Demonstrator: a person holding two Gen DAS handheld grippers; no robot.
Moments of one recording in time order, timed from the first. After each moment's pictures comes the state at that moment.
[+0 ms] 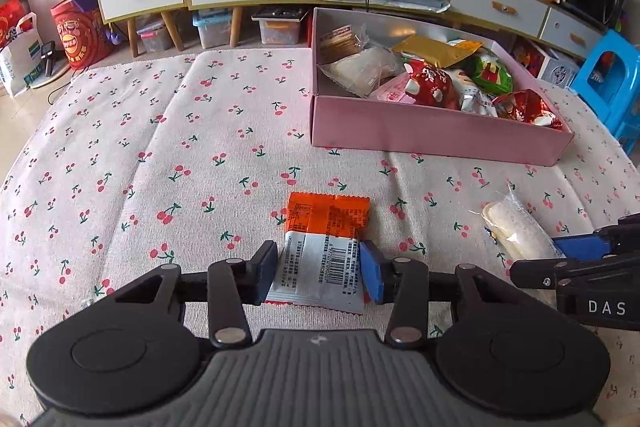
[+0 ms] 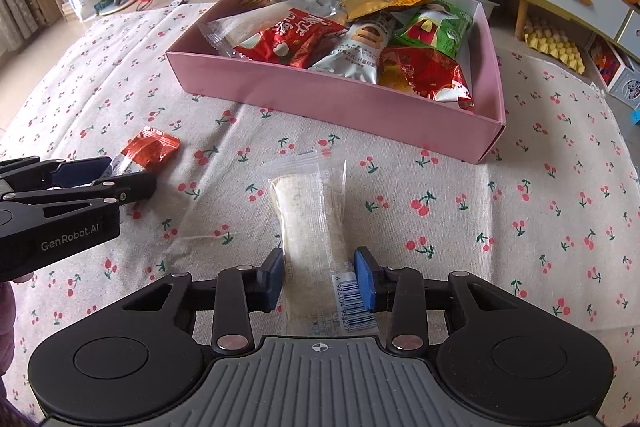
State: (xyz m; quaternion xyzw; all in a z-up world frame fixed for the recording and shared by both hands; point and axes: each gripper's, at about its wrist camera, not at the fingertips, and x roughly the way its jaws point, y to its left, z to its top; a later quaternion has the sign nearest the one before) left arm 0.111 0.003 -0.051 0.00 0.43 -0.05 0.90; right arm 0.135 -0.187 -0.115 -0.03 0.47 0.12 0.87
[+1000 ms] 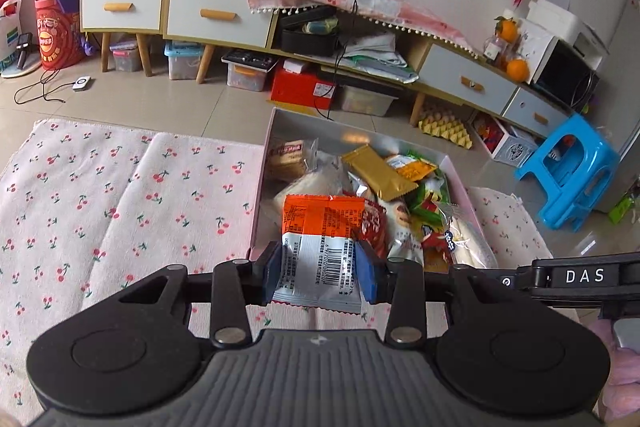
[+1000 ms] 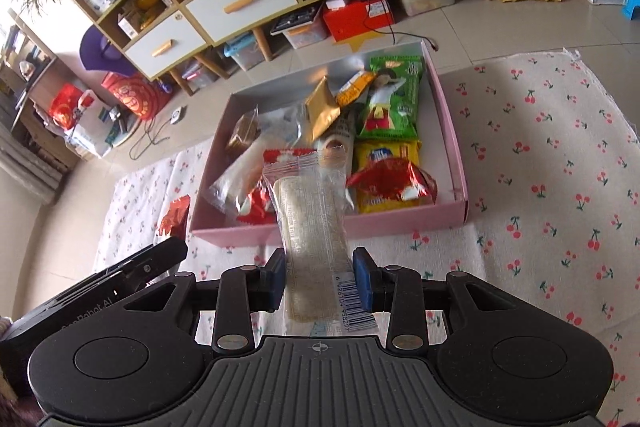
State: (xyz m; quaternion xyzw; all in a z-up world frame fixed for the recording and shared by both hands) left arm 0.164 -0.008 0.004 -0.10 0.37 -0.10 0.92; right arm 0.190 -0.246 -0.048 0.19 0.44 0.11 0.87
